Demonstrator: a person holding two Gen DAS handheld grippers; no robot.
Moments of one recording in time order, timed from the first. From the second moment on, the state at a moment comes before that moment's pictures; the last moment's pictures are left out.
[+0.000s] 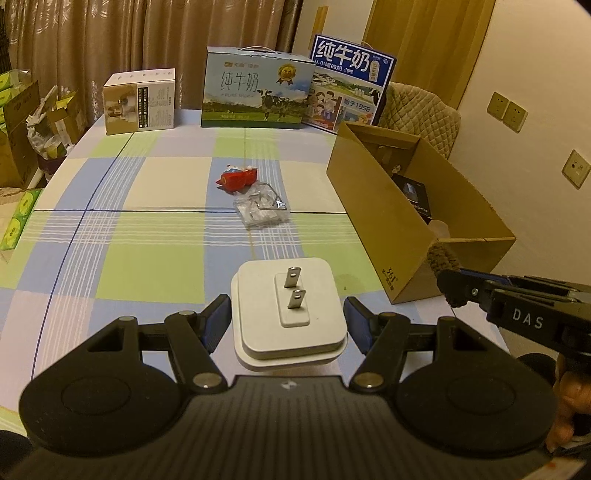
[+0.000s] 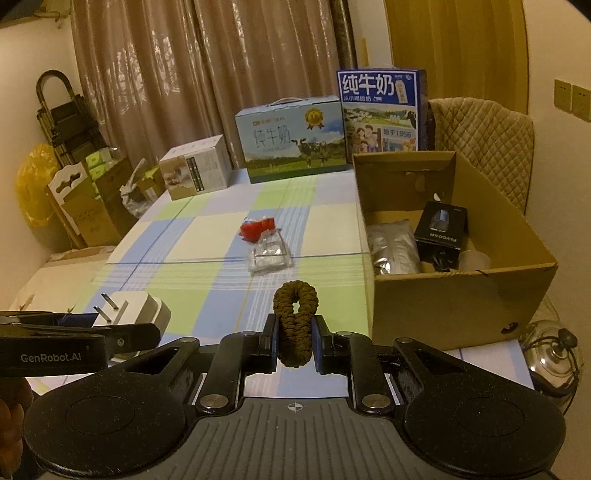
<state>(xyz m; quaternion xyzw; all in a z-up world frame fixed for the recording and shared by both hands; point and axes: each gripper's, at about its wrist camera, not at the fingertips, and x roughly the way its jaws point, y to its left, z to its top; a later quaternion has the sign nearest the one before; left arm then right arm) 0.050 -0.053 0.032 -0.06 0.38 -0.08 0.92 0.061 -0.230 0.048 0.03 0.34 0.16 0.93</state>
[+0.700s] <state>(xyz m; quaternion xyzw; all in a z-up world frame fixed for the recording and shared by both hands) 0.055 -0.068 0.036 -0.05 0.39 -0.09 0.92 0.067 -0.263 0.050 0.04 0.34 0.14 0.93</state>
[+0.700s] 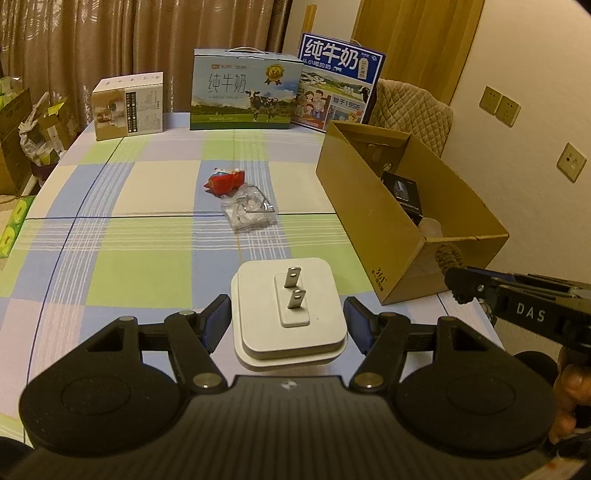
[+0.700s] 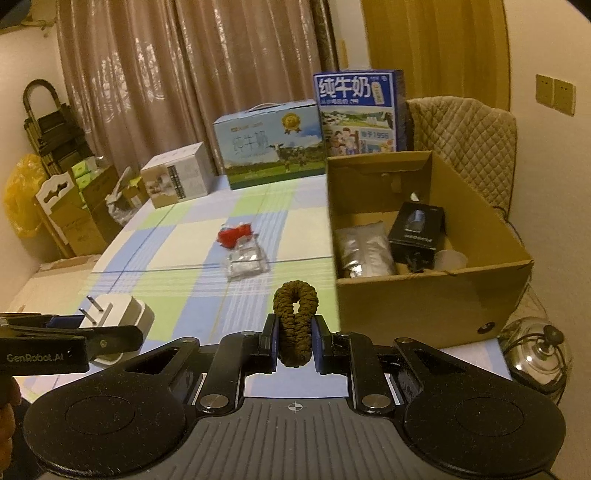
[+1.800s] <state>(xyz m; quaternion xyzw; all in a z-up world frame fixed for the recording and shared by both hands) 0.191 -0.230 0.064 -0.02 0.36 -0.20 0.91 0.168 -0.393 0.079 0.04 0.31 0.06 0.95</state>
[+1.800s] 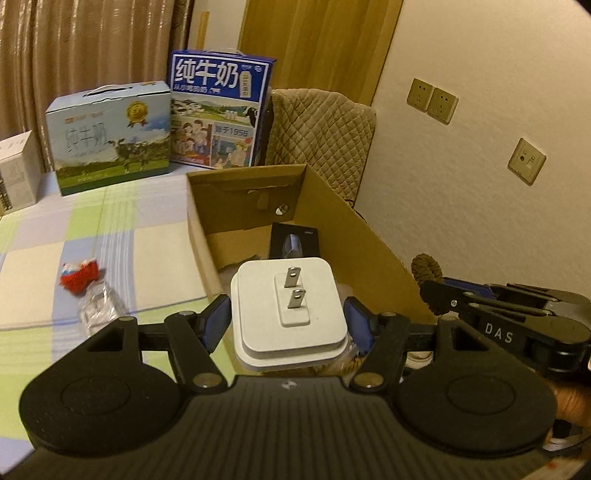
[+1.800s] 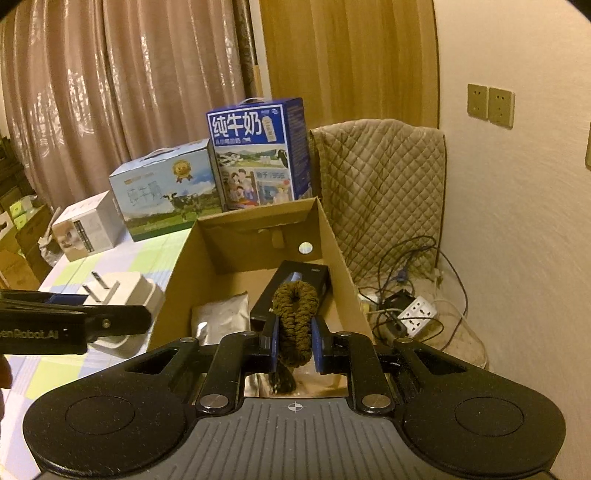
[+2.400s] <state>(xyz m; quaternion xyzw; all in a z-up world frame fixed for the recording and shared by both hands) 0.210 -0.213 0.052 -0.04 0.36 -0.17 0.91 0.175 -0.397 0.068 0.06 0.32 0.06 0.94</state>
